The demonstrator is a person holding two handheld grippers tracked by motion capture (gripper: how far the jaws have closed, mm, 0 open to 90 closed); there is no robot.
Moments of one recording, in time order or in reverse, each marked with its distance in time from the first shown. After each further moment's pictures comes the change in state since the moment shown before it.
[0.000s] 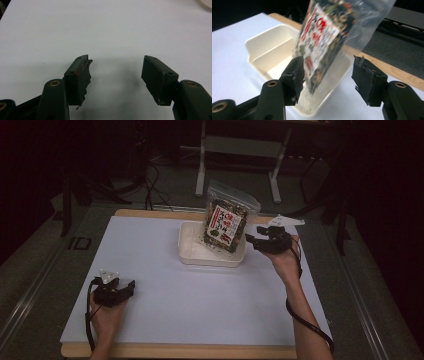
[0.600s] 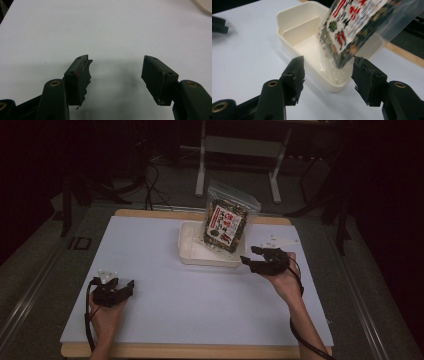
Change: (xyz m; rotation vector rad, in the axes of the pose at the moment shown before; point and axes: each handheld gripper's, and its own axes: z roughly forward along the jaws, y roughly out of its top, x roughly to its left) left arm 0.001 0.000 -0.001 -0.003 0.006 -0.014; right arm 0.040 -0.035 -0.021 0.071 0.093 -0.085
